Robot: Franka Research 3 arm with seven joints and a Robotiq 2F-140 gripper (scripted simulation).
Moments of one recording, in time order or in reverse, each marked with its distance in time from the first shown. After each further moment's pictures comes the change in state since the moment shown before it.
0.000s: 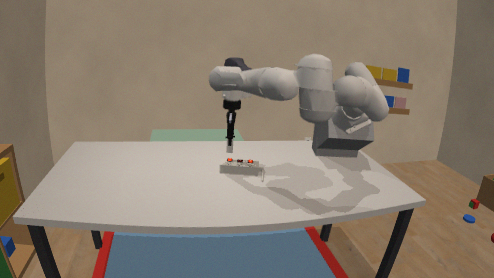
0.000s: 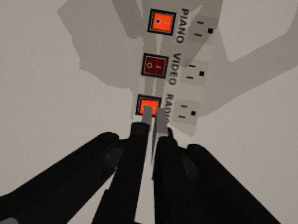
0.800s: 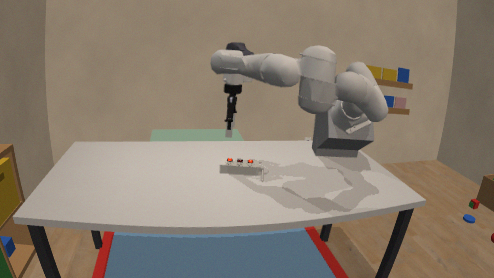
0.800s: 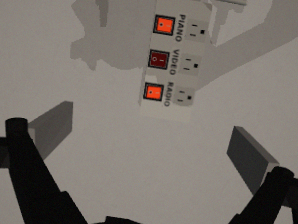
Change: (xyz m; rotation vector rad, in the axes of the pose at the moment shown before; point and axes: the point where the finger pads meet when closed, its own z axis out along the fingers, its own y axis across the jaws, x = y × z) arm -0.002 -0.004 -0.068 0.006 -0.011 0.001
